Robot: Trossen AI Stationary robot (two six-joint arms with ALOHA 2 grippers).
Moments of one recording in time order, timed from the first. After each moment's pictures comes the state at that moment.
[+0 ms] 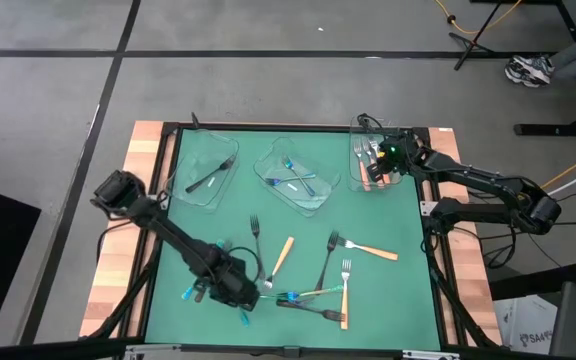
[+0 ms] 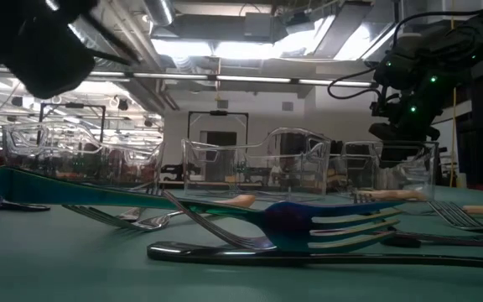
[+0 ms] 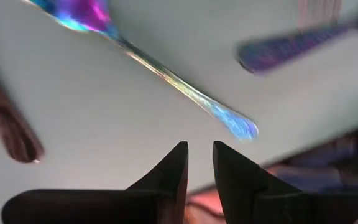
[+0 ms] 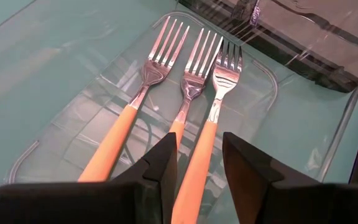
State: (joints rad) left arm -0.58 1.77 1.12 -0.59 0.22 -1.89; right arm -0.73 1.07 0.50 -0.34 0.25 0.12
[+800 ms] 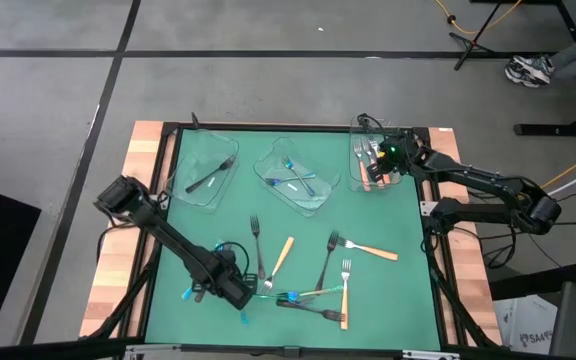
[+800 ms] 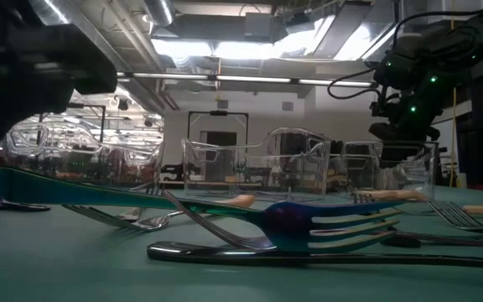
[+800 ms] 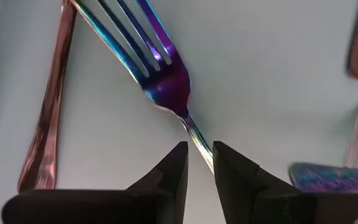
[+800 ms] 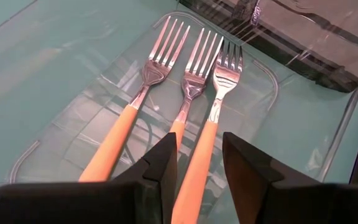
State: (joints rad) left arm -0.60 1.82 1.12 -0.70 0.01 -2.19; right arm -0.73 1.07 0.50 -0.34 0.25 0.12
